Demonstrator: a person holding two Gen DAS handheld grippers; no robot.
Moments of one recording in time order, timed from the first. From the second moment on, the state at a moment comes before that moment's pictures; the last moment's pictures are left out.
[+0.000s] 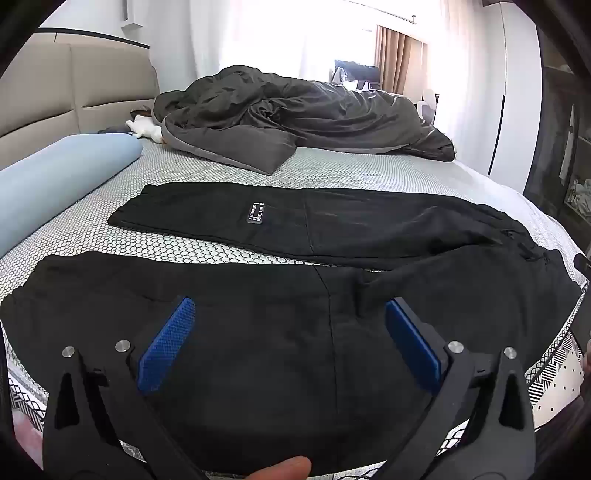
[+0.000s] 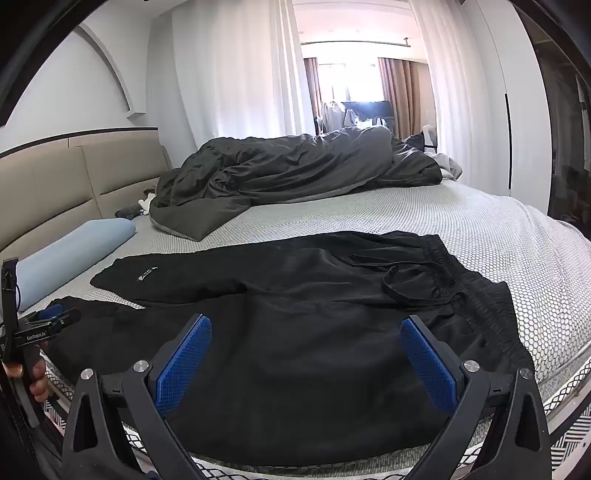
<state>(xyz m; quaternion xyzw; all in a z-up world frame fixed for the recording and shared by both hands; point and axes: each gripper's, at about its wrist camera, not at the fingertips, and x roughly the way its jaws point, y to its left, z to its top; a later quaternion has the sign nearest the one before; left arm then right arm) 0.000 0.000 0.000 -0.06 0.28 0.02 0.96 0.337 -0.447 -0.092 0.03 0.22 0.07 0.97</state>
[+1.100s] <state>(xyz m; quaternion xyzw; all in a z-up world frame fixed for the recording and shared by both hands) 0.000 0.000 0.000 -0.05 0.27 0.02 0.96 0.336 -0.452 -0.088 0.03 0.21 0.07 0.97</state>
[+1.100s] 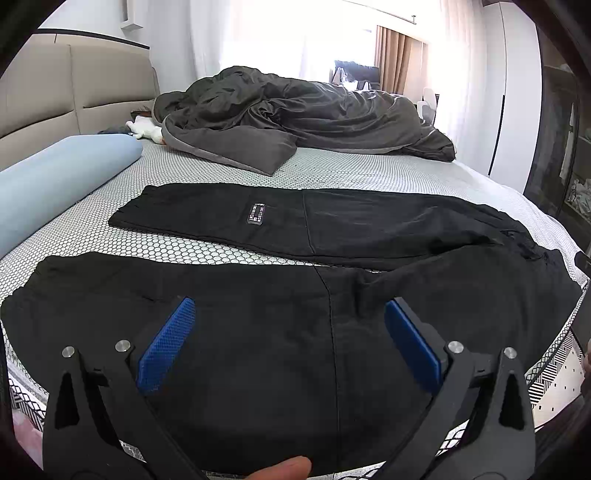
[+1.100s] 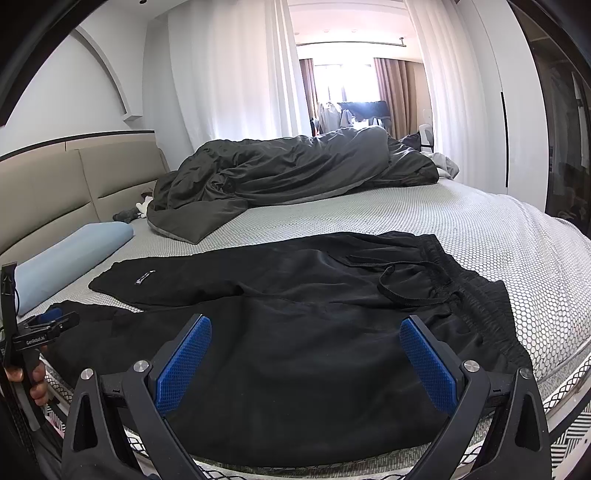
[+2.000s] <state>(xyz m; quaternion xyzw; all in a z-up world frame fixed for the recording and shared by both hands) -0.010 0.036 0.007 -0.14 0.27 0.03 0.95 0.351 -0.463 -0.097 0.03 0.22 0.06 0.97</state>
